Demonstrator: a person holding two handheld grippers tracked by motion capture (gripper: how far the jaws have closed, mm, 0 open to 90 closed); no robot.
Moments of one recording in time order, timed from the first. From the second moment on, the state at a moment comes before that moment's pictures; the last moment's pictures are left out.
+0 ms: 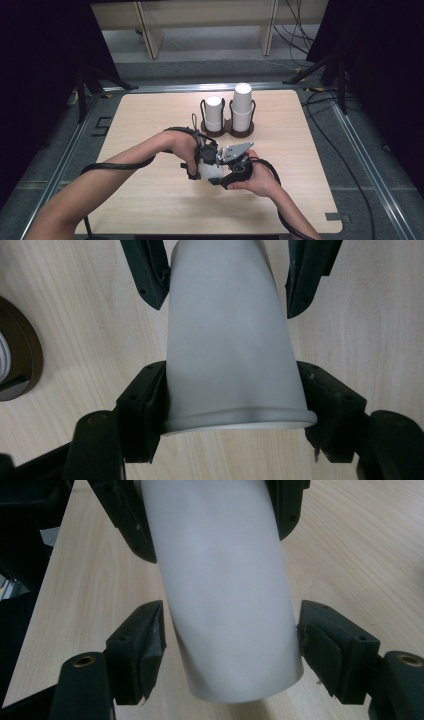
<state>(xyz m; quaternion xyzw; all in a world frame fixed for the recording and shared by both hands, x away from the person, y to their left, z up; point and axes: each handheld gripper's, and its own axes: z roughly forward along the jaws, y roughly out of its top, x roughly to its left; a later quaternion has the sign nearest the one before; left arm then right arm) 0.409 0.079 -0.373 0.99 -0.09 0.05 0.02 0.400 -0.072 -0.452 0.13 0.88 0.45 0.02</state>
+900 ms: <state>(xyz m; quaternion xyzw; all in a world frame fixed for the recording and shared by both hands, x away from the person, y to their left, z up) 0.405 0.081 -0.368 0.99 -0.12 0.05 0.07 0.397 -0.071 -0.460 0.10 0.88 0.45 0.03</state>
